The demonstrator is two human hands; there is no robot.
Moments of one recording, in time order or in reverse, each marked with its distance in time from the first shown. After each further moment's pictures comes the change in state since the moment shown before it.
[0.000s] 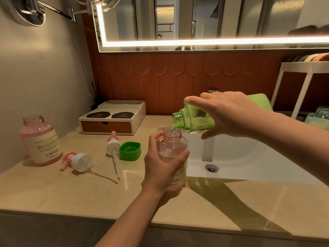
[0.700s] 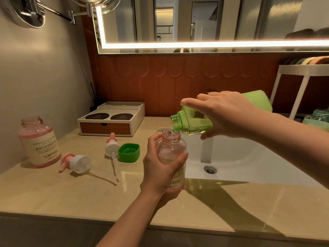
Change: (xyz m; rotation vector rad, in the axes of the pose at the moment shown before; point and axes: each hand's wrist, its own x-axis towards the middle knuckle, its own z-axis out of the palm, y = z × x) left_hand -0.001 0.004 0.000 -0.024 -0.003 -0.014; right_hand 0.002 0.000 -0.003 -0.031 0.038 -0.047
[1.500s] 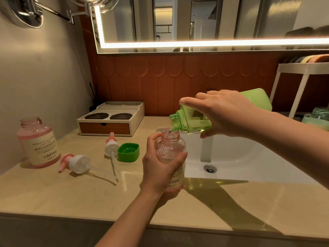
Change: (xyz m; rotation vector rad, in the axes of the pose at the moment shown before) left_hand 0.000 -0.002 0.002 0.024 0.006 -0.006; right_hand 0.000 0.000 0.000 -0.009 -0.009 0.010
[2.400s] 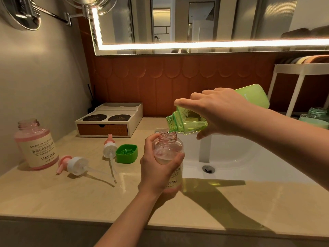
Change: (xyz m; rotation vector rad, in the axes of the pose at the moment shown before) left_hand 0.000 0.000 0.000 0.014 0.009 0.016; right_hand 0.002 -0.001 -0.009 -0.039 -0.012 -0.034
